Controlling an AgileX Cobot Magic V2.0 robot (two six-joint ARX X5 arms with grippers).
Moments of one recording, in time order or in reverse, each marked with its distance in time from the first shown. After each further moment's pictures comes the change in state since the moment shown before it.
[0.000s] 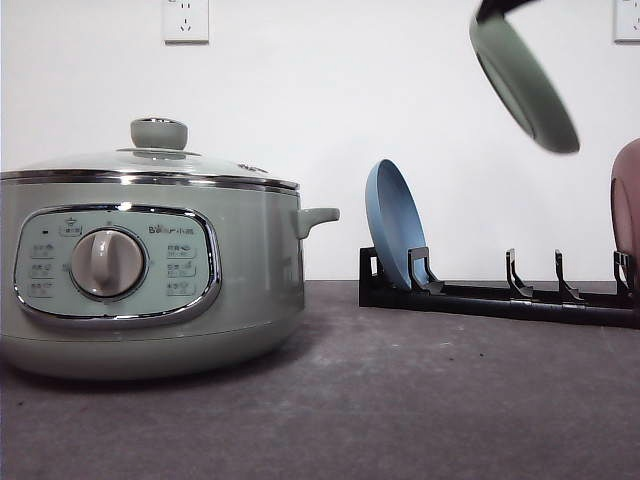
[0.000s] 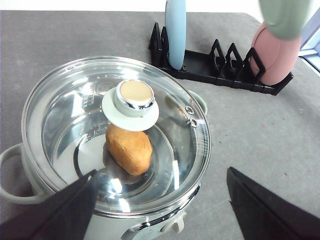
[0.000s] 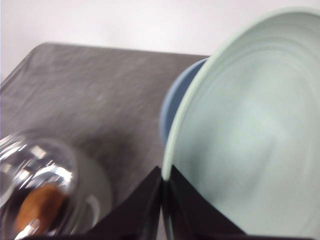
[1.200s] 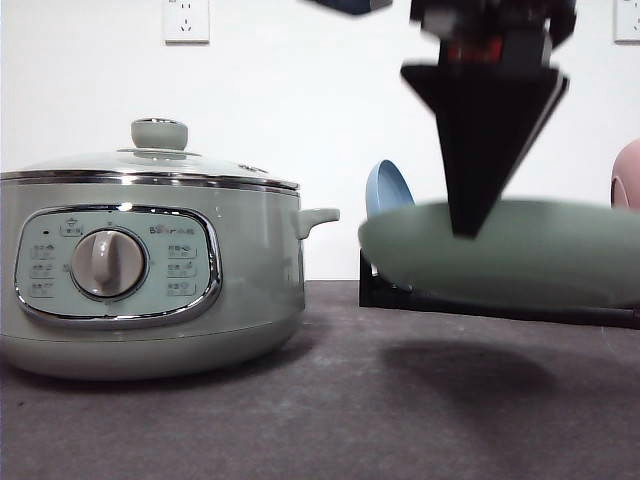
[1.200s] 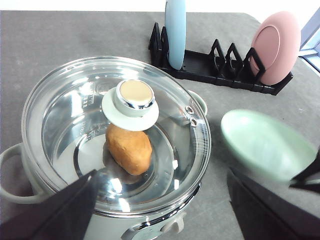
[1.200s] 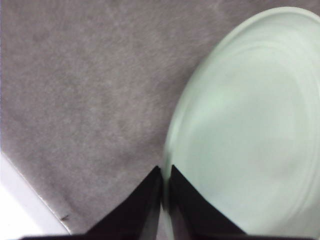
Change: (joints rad) left_arx 0.000 0.000 0.000 0.000 0.000 0.000; right_arx 0.816 -0.069 -0.579 -0.247 0.571 -0.125
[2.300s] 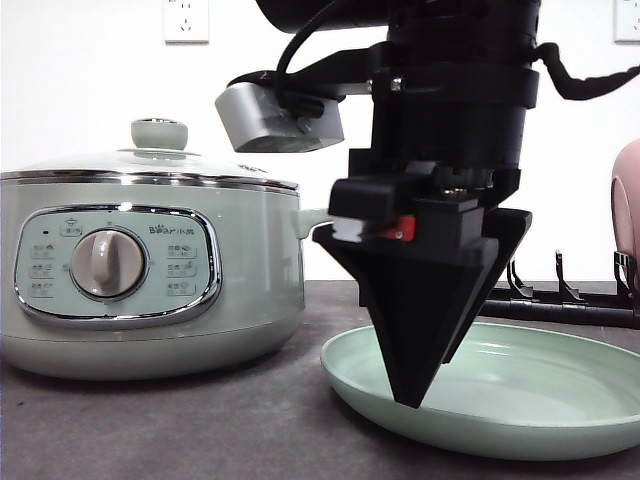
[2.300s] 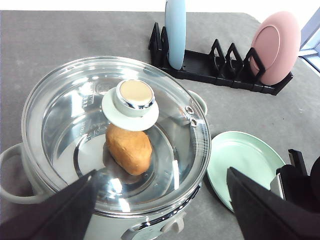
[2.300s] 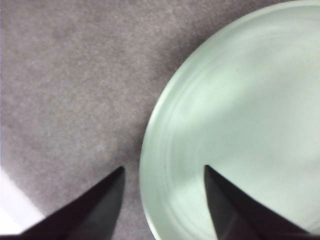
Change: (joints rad) left_arx 0.000 0.000 0.000 -0.001 0.000 0.000; right_arx 0.044 0.157 -0.080 0.161 -0.073 0.078
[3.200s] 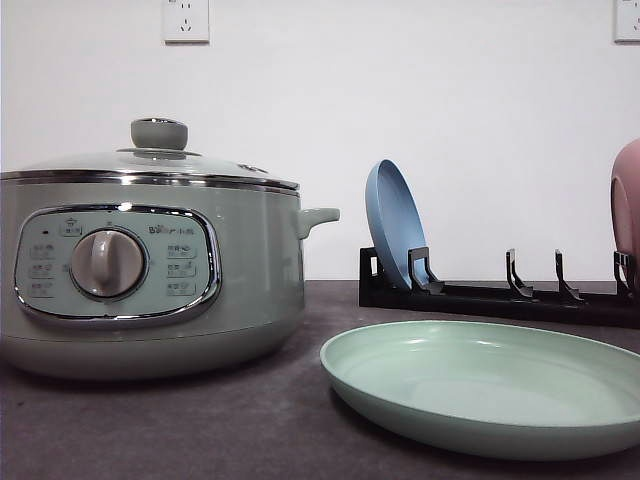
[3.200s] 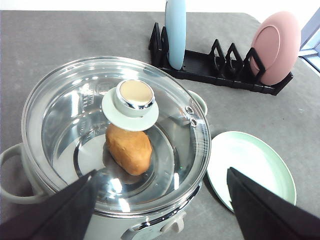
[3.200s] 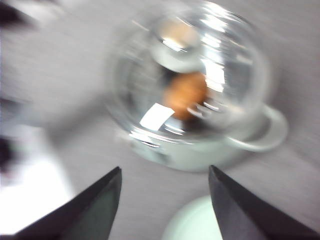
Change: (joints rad) left_arx 0.000 0.000 0.000 0.000 0.000 0.000; right_arx -0.357 -0.340 0.336 0.050 -0.550 -0.045
